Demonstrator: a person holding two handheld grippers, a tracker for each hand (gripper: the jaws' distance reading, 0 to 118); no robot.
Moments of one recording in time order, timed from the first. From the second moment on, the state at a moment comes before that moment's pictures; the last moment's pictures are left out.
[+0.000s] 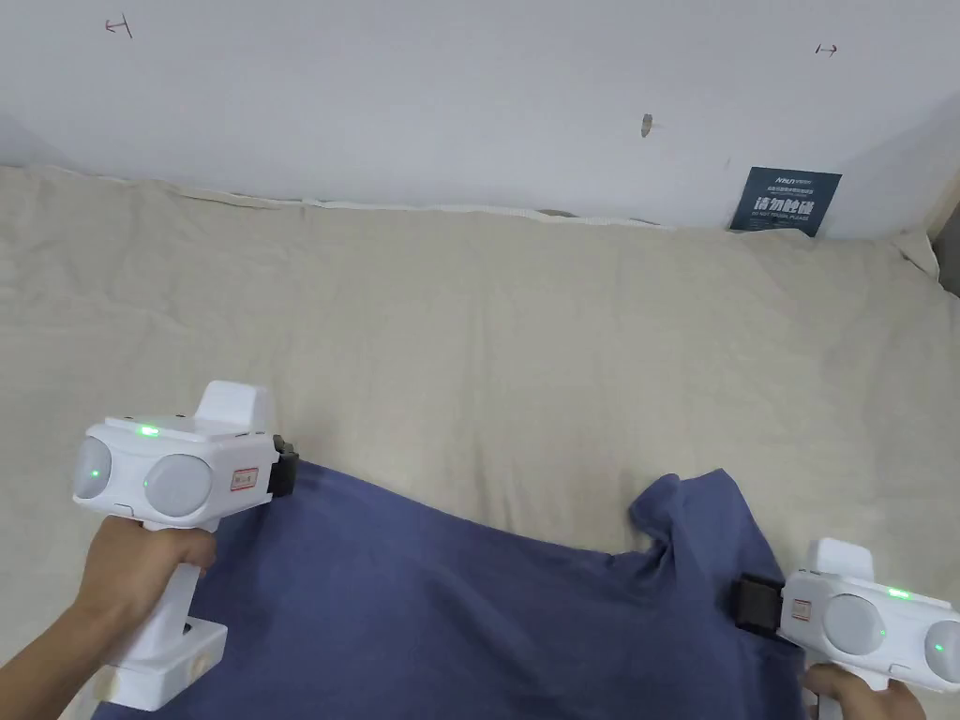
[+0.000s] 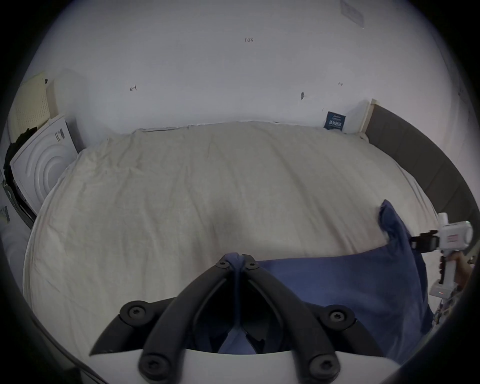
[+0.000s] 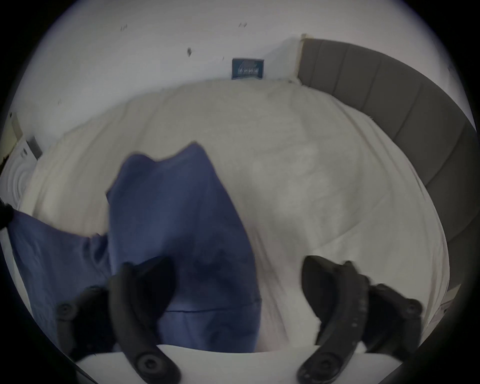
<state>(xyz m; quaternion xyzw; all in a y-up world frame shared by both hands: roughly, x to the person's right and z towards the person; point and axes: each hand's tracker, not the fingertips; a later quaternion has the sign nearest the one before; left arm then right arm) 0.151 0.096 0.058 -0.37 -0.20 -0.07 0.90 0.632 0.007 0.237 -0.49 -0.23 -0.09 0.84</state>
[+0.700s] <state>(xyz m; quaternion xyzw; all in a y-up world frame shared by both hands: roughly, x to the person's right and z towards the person) 0.101 0.253 0.101 -0.21 -0.13 -0.03 0.97 0.570 0.241 0.272 -0.21 -0.23 0.09 0.95</state>
